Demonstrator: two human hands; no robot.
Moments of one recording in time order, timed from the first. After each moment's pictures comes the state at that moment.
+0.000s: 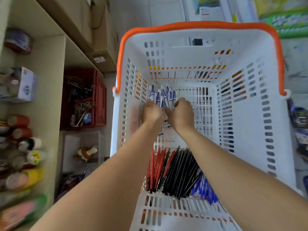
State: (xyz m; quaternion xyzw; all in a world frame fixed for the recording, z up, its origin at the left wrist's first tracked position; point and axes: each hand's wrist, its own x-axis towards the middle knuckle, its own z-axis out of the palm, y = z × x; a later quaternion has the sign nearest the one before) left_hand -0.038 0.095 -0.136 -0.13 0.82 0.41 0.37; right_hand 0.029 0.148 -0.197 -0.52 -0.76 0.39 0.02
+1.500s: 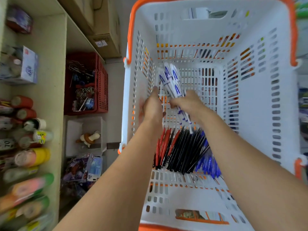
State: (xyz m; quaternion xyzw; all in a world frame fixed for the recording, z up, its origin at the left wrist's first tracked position) left_hand -0.007 0.036 -0.109 -0.19 0.70 0.54 0.43; right_hand 0.056 0.134 -0.152 -0.48 -0.61 0.64 -0.06
